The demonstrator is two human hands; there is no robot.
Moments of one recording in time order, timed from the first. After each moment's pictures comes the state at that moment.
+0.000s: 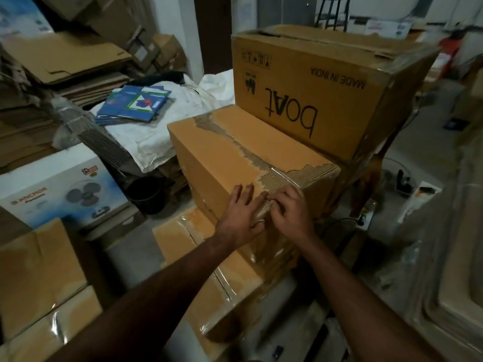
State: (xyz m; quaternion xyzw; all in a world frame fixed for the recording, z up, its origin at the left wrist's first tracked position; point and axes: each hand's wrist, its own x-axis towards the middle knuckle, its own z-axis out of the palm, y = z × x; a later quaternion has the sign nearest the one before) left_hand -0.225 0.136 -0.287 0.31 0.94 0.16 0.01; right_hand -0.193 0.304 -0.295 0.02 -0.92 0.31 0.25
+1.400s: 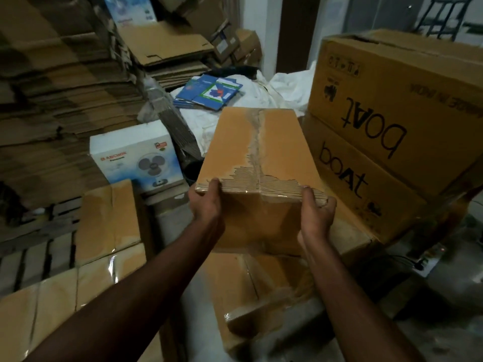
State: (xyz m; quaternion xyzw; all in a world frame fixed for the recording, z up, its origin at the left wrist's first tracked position) left_hand -0.233 0.010 -0.249 -0.33 0.57 0.73 -0.17; right_hand -0.219 0.197 -0.256 -0.30 -0.61 0.71 0.16
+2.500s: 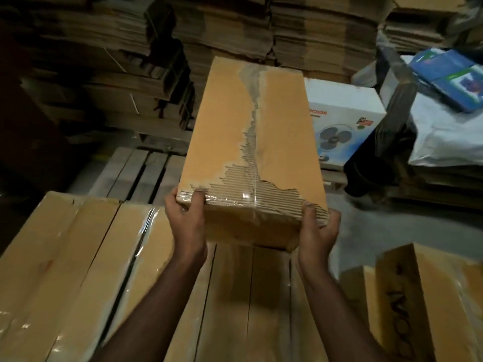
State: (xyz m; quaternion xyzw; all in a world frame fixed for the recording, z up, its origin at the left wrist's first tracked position) left_hand -0.012 -0.734 -0.416 -0.44 0.46 0.67 -0.39; right_hand -0.131 -0.577 -0.435 -0.06 -0.75 0.66 0.03
